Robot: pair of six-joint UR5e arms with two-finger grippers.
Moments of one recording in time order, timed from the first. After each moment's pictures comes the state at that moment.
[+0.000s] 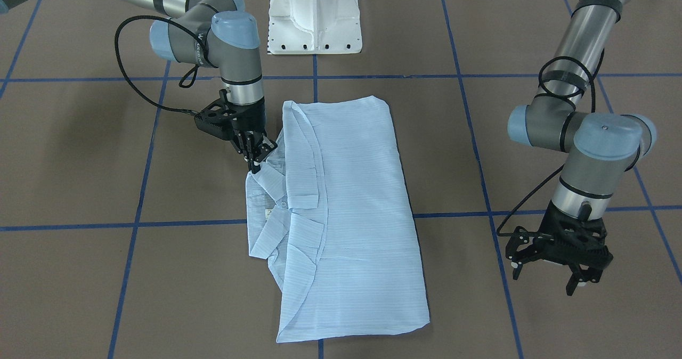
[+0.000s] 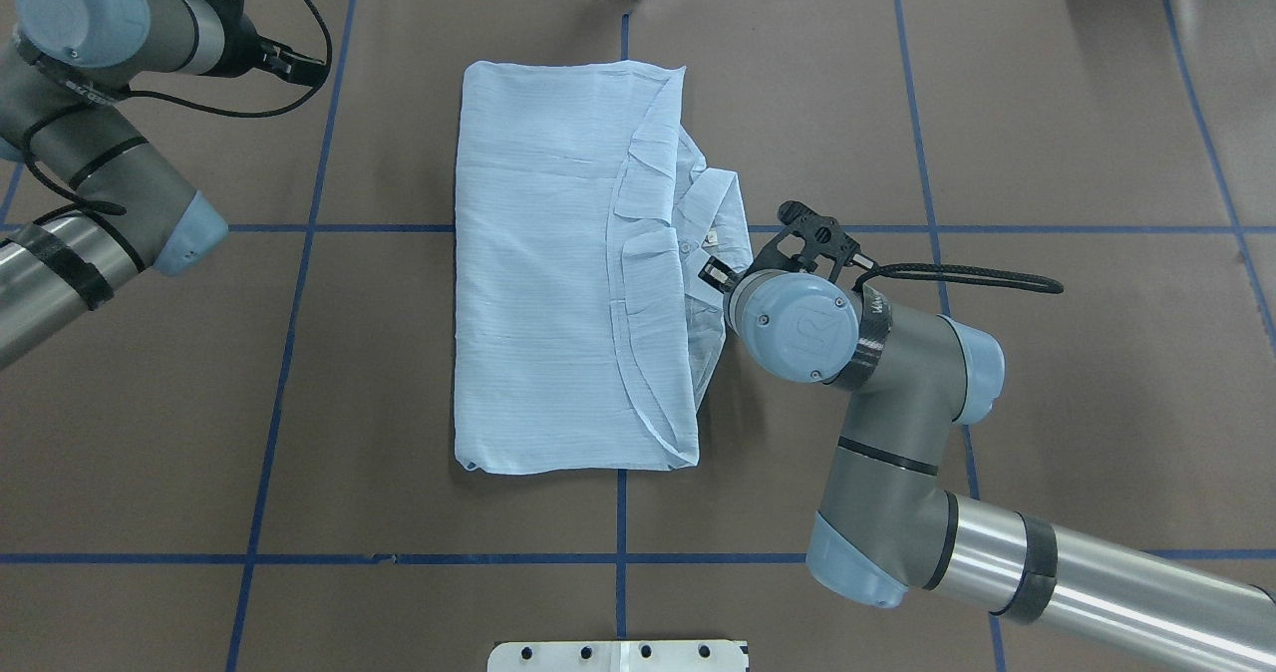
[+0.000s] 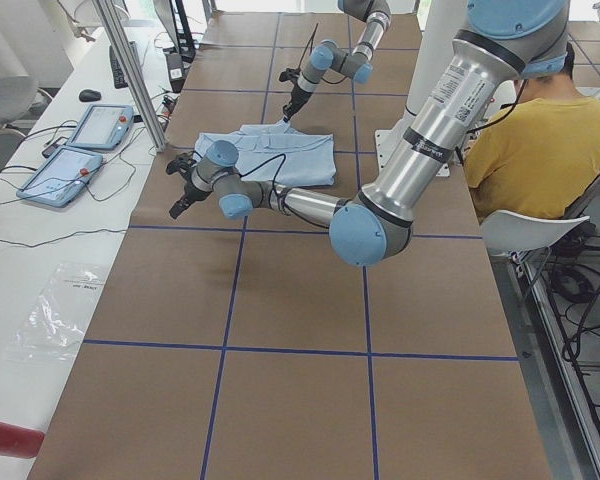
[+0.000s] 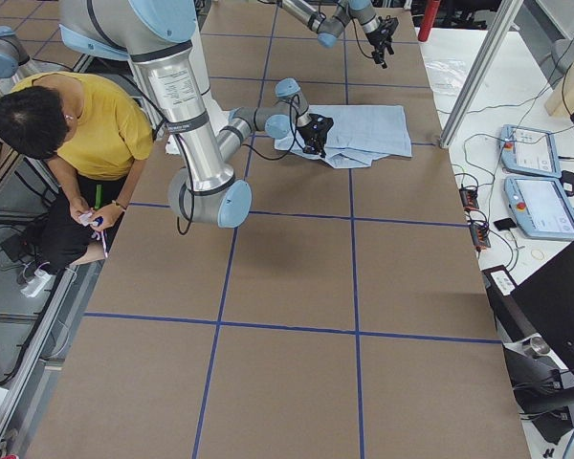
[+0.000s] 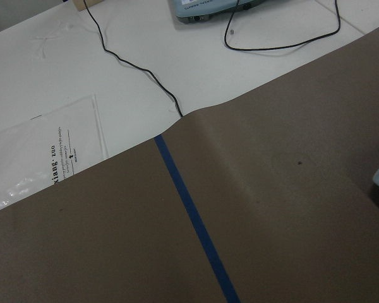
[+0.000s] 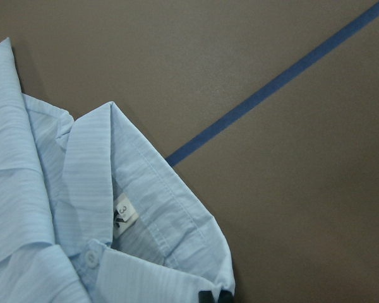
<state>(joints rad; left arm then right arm) -0.99 -2.13 -1.17 -2.43 -1.76 -0.50 0.44 -1.05 1.68 -1.36 1.41 1.84</state>
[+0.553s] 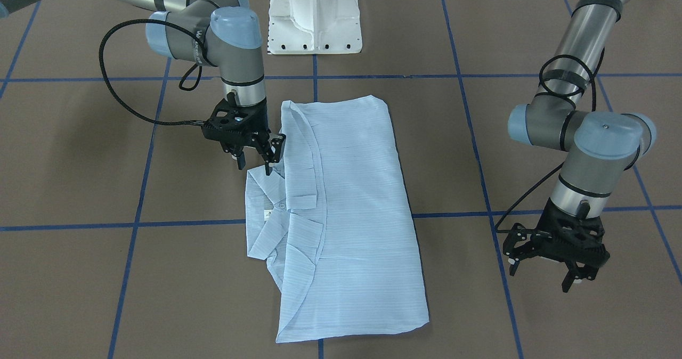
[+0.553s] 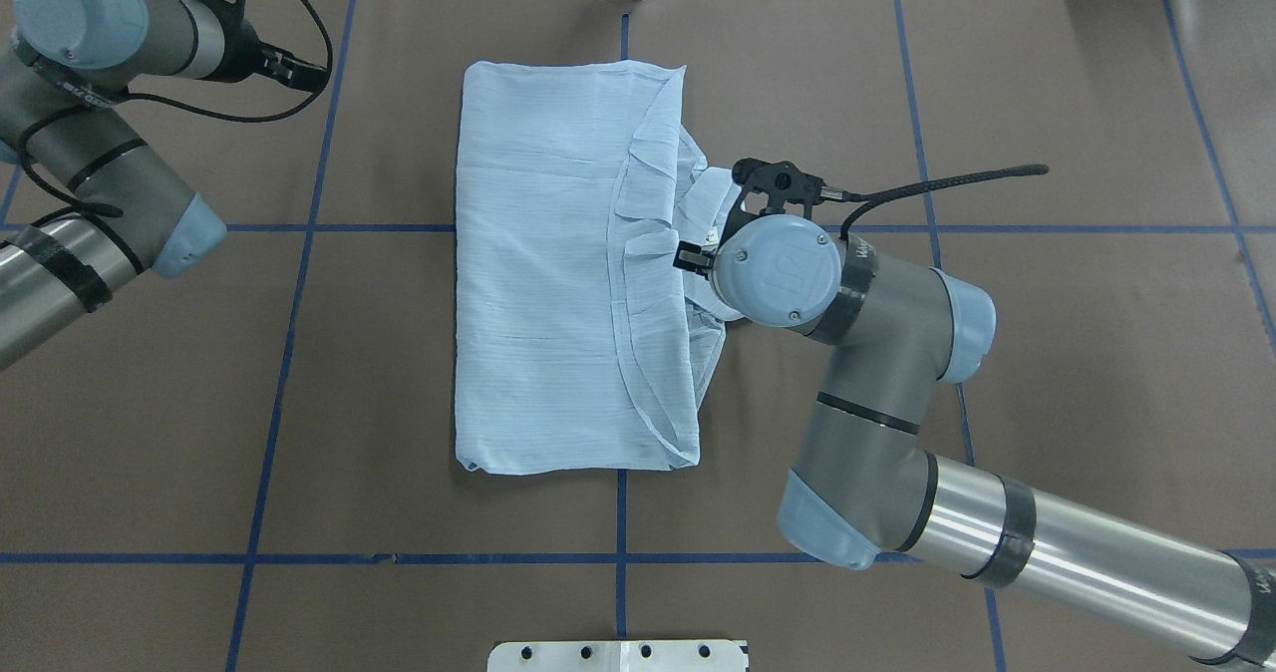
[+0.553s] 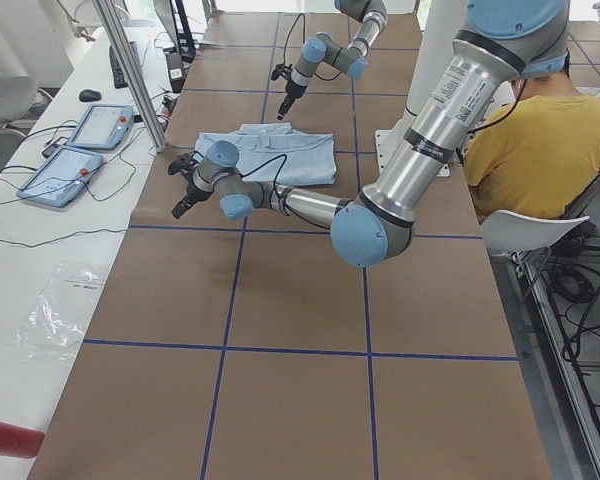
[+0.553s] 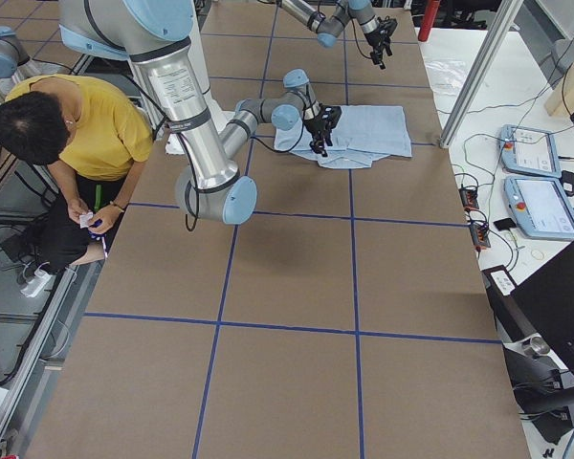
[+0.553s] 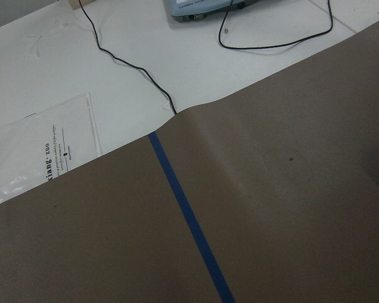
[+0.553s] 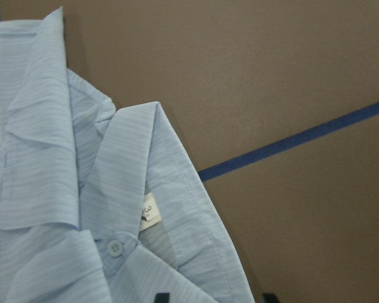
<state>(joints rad) -0.99 -2.13 -1.17 -2.43 -1.78 -0.50 0.49 -0.95 1.68 -1.49 1.51 1.48</state>
